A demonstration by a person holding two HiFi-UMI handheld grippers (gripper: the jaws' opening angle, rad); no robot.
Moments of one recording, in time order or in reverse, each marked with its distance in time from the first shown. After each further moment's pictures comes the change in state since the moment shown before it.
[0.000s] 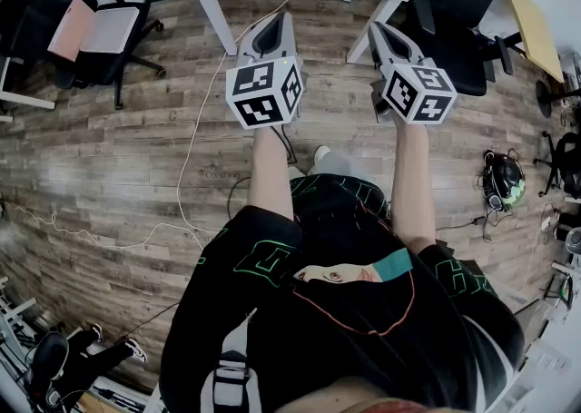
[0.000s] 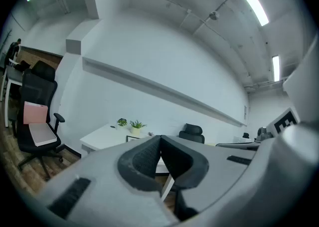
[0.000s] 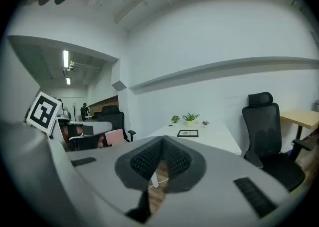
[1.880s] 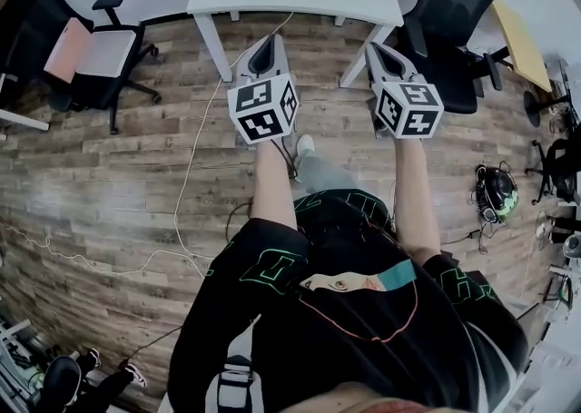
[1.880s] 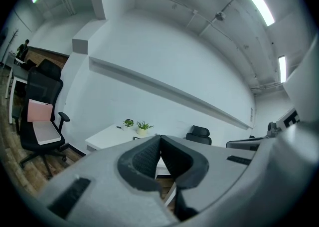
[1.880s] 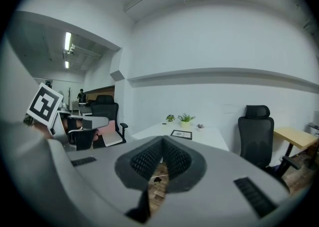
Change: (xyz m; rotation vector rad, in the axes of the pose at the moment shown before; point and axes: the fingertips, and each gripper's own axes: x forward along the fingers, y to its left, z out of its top) left arm 0.020 0.044 -0.003 -0.028 -0.012 0.054; right arm 0.025 -0.001 0.003 -0.128 0.049 -0.083
